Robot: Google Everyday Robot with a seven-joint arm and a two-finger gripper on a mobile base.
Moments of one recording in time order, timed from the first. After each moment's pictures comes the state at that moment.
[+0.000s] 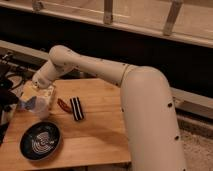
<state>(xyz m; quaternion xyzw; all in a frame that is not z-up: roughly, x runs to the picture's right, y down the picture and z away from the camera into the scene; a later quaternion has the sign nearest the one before) -0.359 0.025 0.669 -0.48 -0.37 0.20 0.76</state>
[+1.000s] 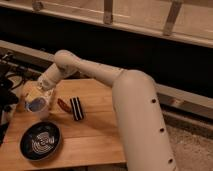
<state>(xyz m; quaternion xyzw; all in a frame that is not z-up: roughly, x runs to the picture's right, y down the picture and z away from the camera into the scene) -0.368 0.043 0.703 -0.52 -0.36 0.22 0.75</state>
